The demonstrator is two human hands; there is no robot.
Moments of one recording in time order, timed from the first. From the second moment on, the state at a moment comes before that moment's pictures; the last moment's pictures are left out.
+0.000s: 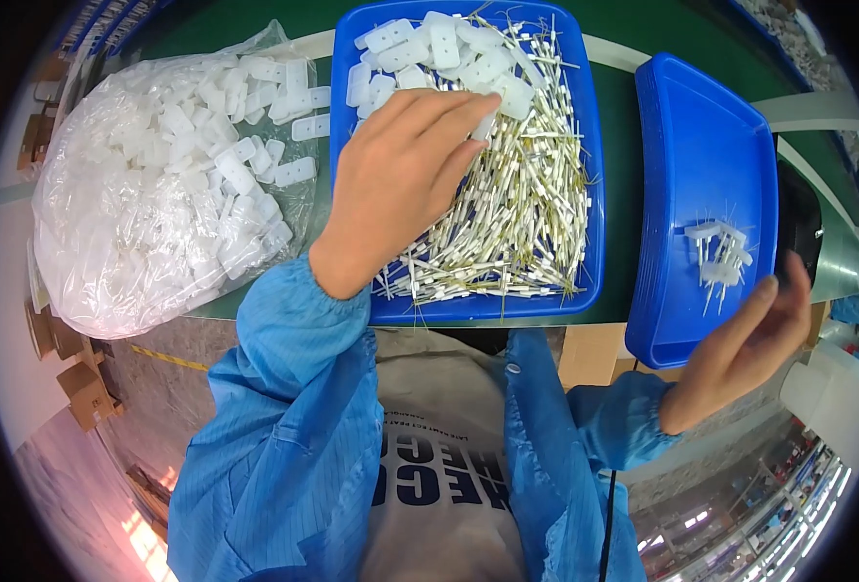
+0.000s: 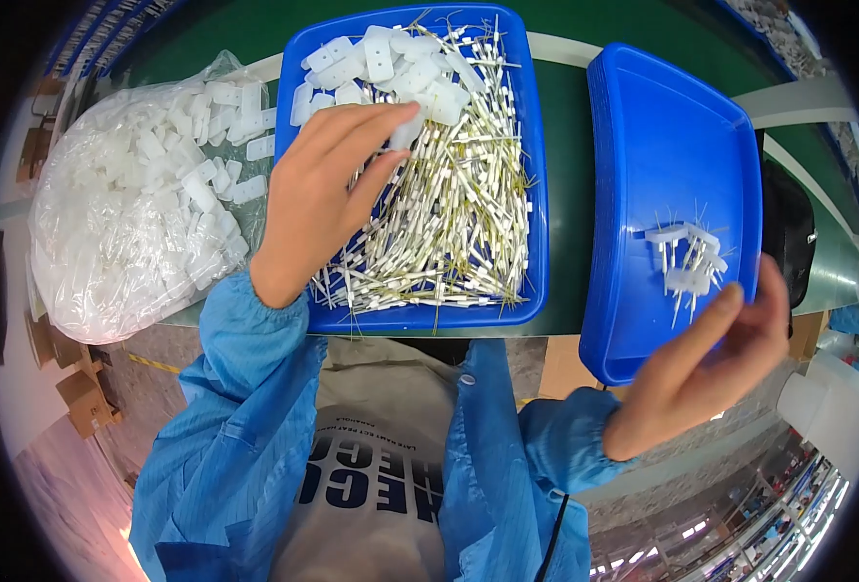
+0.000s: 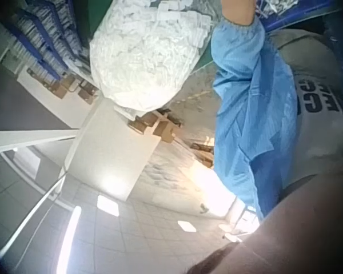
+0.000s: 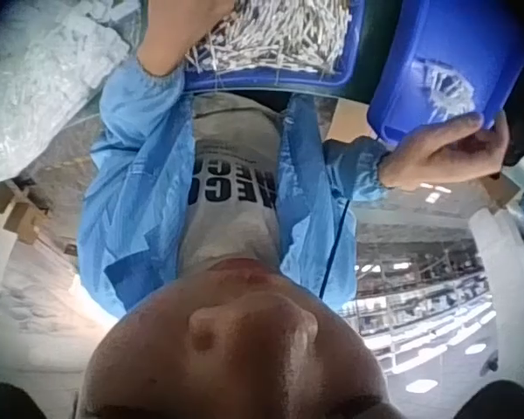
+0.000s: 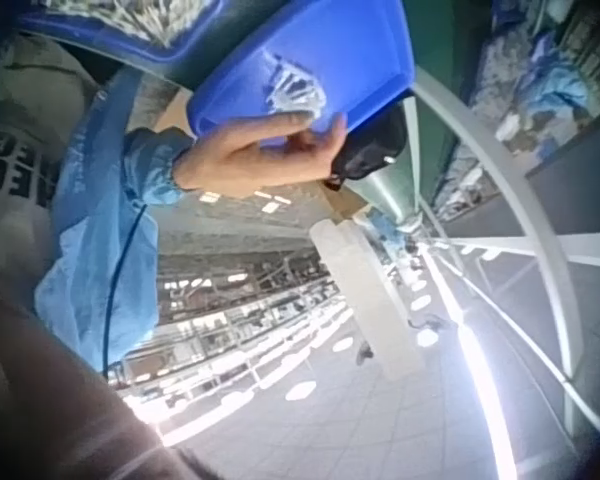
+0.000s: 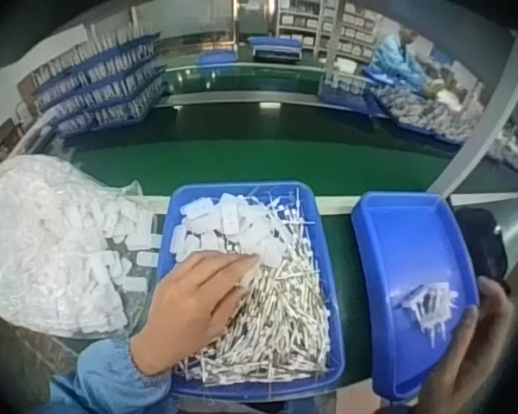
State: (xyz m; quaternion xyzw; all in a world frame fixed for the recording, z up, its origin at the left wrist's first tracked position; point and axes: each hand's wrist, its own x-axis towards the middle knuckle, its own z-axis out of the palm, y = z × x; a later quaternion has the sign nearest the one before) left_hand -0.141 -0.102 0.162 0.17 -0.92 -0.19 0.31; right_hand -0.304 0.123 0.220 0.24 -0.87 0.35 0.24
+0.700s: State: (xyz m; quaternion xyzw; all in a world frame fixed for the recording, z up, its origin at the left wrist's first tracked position) left_hand -0.063 -0.086 0.150 0.20 -0.66 -0.64 0.35; right_hand -0.213 0.045 0.214 0.48 -0.72 0.40 -0.31
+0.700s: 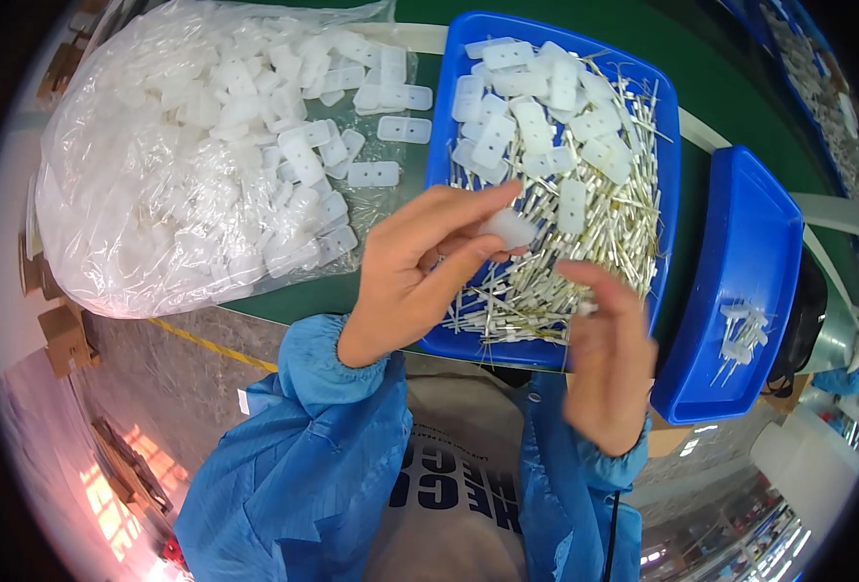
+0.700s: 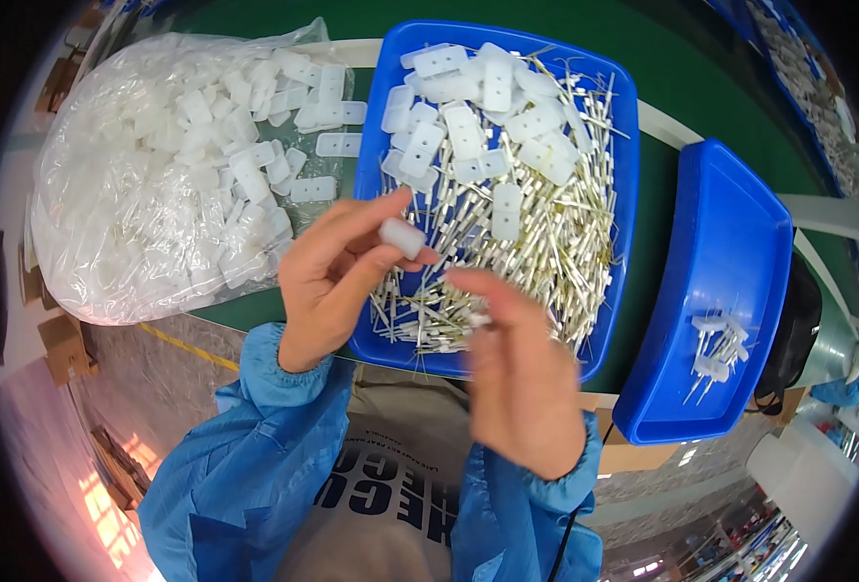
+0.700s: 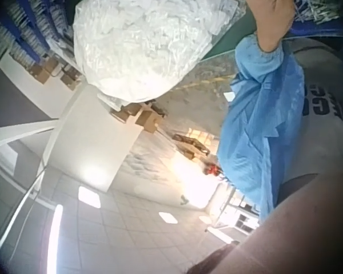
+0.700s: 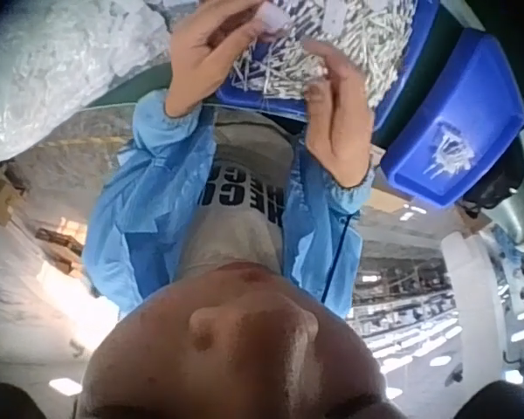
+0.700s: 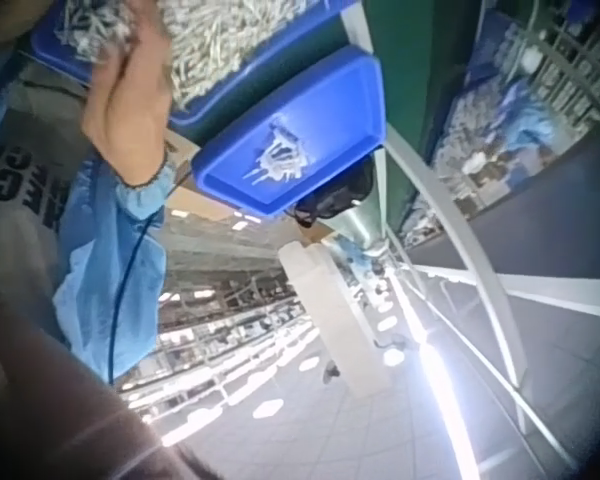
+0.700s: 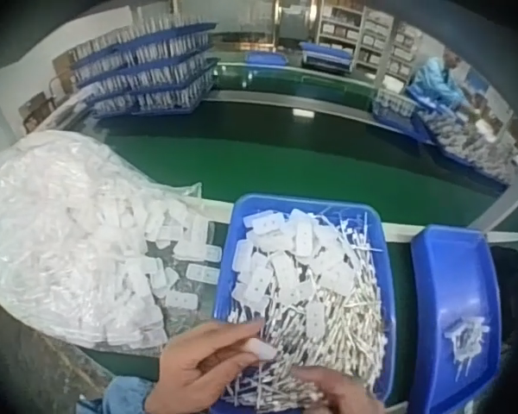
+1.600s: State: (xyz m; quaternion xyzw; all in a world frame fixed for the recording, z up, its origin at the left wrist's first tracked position) left_hand -0.062 -0.078 0.143 0.26 -0.51 -0.69 0.46; right_hand -0.253 0.022 0.206 0.47 -0.83 0.29 -0.06
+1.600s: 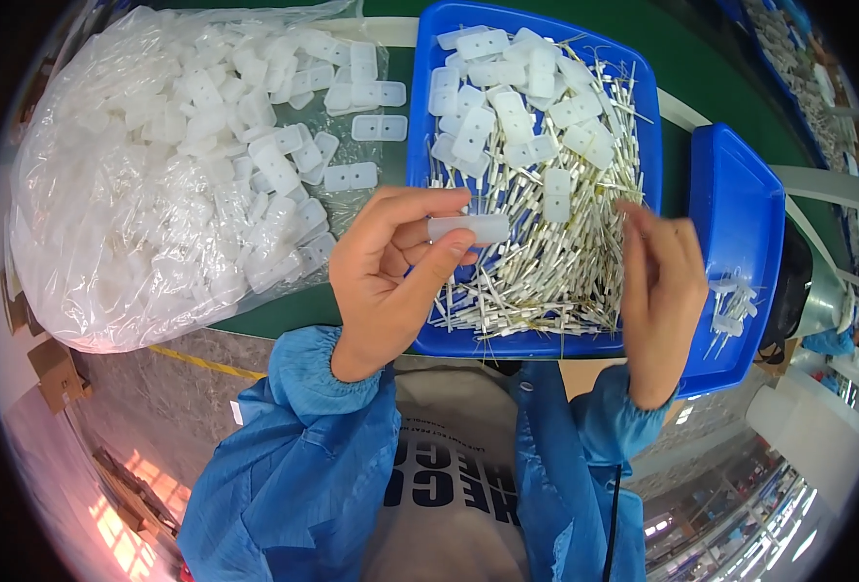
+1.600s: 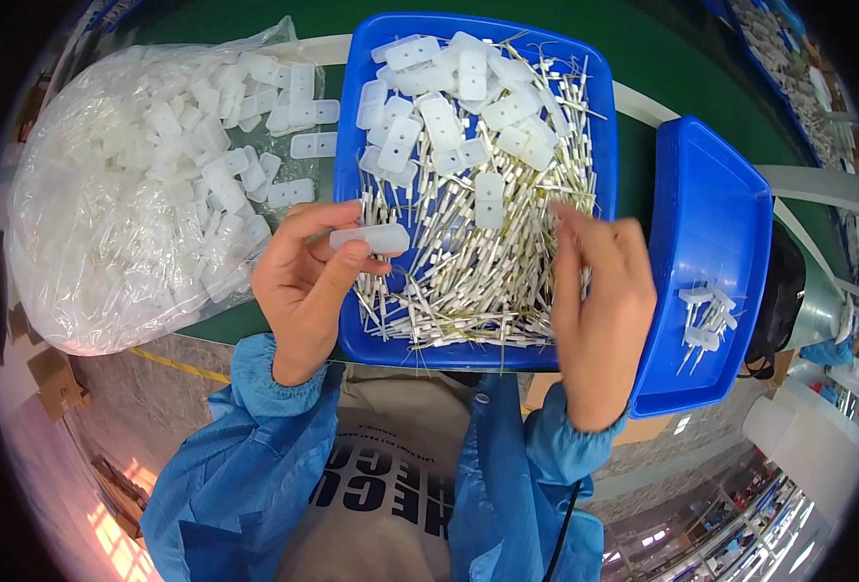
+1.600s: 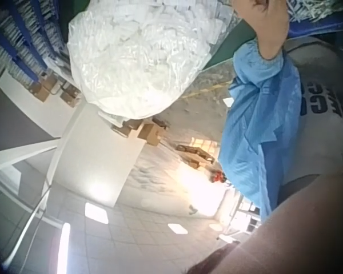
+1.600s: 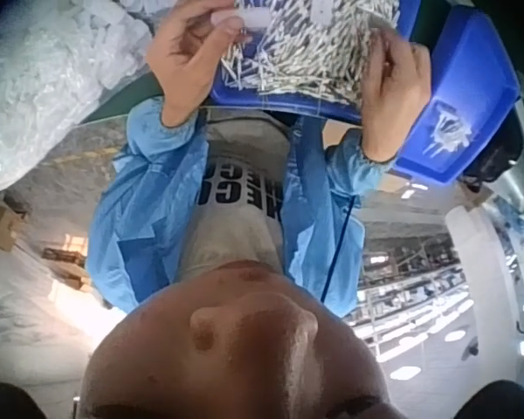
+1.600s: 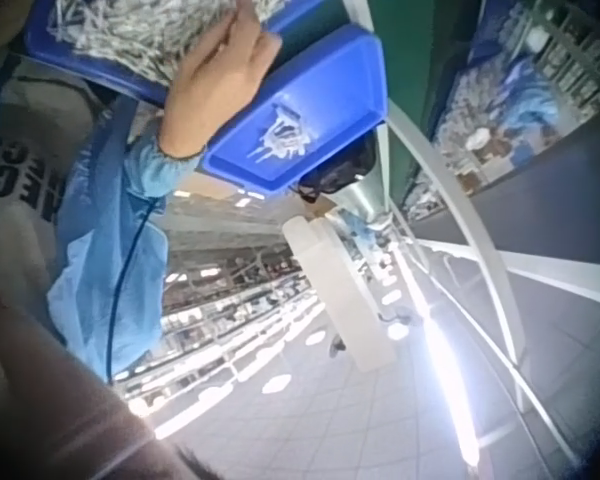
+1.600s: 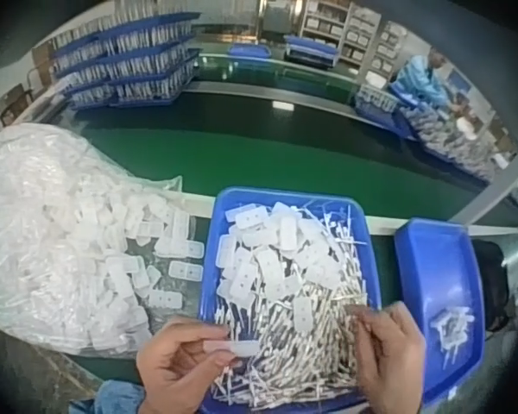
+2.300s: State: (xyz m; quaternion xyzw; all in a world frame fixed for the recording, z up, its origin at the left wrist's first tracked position) left_hand -0.066 -0.081 0.142 0.28 -0.56 -0.64 0.44; right_hand -0.190 0.021 0.187 0.54 -0.72 0.38 -0.20
